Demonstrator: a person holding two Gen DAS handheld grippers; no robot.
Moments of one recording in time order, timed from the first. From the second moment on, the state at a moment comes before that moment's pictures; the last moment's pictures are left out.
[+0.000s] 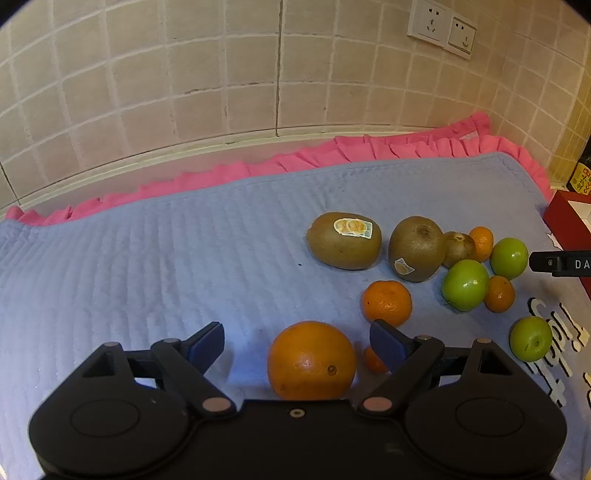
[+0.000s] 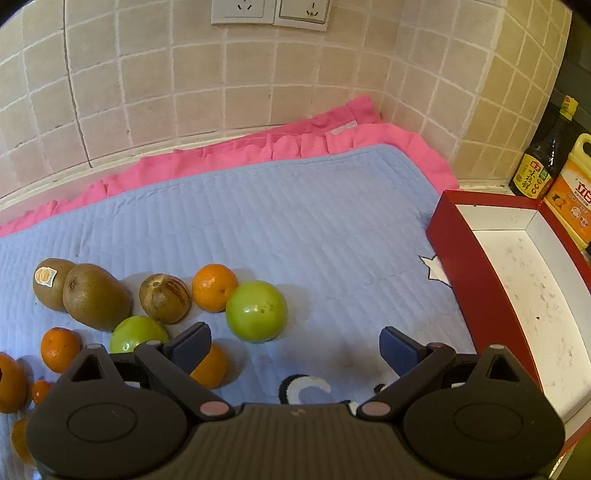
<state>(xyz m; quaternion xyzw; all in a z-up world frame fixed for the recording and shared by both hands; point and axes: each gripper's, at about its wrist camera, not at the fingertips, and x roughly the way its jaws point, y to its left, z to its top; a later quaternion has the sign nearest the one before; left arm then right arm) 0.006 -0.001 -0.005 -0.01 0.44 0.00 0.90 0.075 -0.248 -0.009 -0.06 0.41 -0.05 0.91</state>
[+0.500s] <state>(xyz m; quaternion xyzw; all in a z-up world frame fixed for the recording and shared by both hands) 0.011 0.011 -0.011 -0.06 0.46 -0.02 0.89 0.081 -0.249 -0.012 -0.05 0.42 -0.03 0.91</state>
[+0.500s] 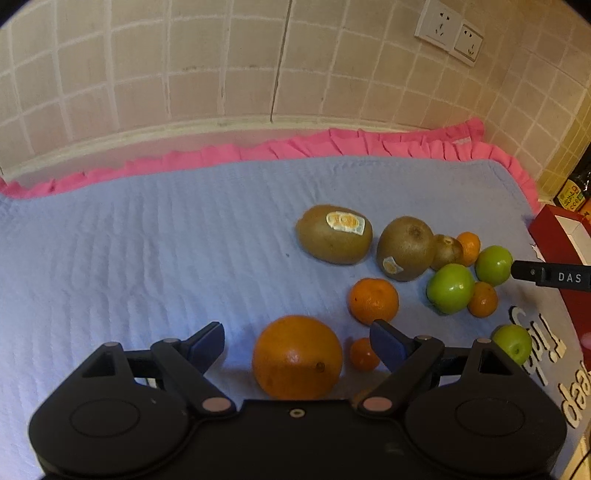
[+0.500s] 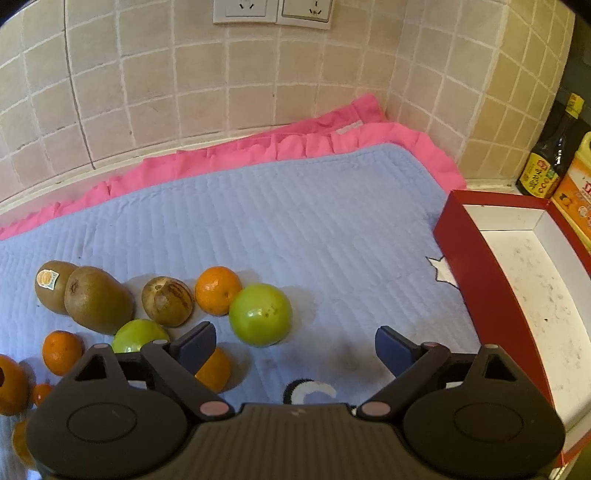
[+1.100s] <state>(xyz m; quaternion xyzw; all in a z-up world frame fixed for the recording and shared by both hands) 0.023 0.025 -0.041 -0.13 0.49 -0.03 0.86 0.122 -0.253 -0.040 -0.04 0.45 0.00 0.89</state>
